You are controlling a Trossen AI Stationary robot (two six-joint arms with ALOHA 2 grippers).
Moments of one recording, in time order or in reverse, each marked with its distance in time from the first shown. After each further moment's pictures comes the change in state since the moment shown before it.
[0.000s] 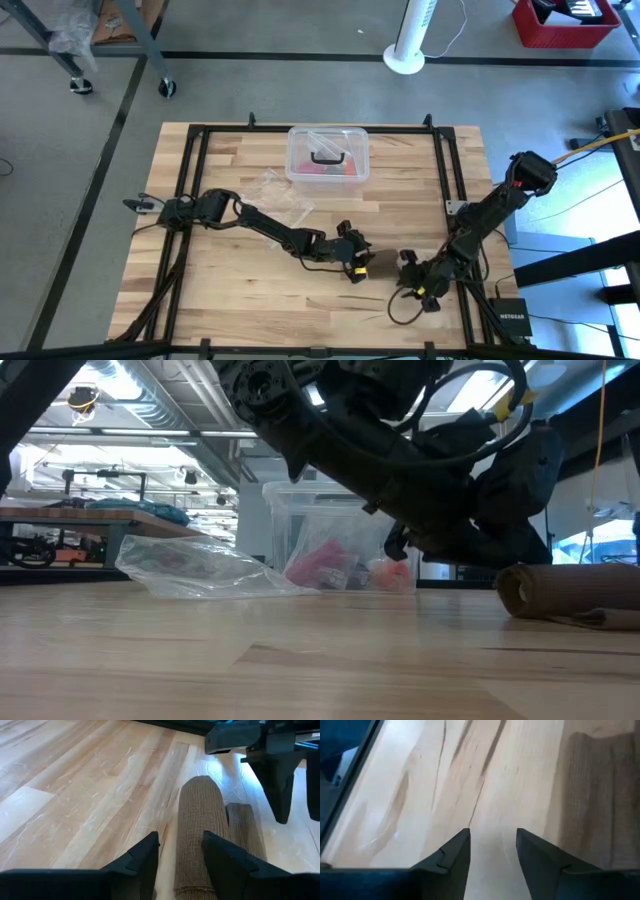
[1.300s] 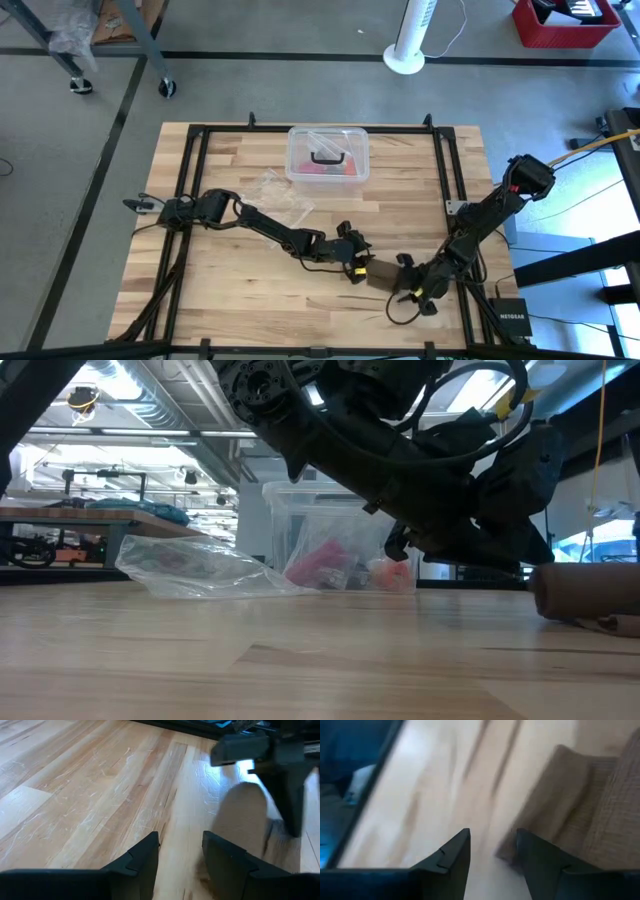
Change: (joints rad) left arm -0.001 0.000 -0.001 0.007 0.000 -0.008; right arm 0.004 0.055 -0.005 0.138 0.006 0.015
